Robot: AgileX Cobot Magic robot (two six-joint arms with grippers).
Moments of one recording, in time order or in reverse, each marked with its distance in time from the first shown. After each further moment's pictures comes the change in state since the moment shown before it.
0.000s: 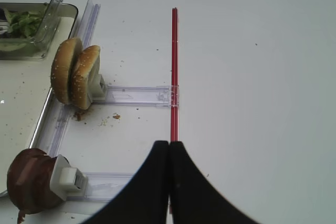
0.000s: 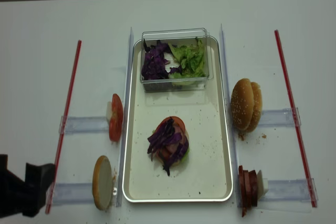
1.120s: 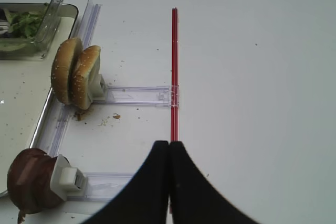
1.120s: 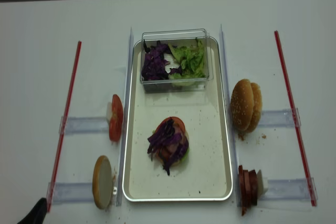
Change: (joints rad) left arm 0.001 -0.474 0.077 -0.007 0.084 -0.015; right arm 0.000 0.000 0.000 0.000 0.000 0.002
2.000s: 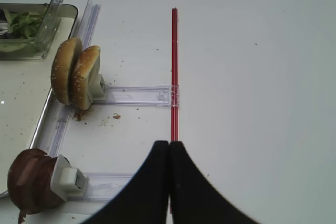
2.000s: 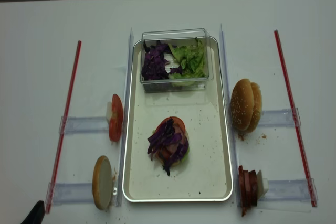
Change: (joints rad) left arm 0.000 -0.044 0.000 0.004 0.004 -0.004; right arm 0.000 0.000 0.000 0.000 -0.002 0.002
